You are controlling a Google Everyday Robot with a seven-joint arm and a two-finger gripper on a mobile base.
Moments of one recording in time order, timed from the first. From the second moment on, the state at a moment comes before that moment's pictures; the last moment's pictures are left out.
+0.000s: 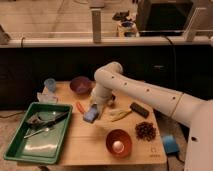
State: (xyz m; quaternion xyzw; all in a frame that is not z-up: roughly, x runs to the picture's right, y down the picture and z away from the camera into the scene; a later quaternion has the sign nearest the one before) arm -0.060 0.098 0.765 -0.26 -0.27 -0.35 0.86
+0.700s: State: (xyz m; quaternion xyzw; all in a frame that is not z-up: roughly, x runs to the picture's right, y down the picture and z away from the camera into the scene) arm -0.164 0.100 0.785 -0.25 -0.29 -0.44 0.81
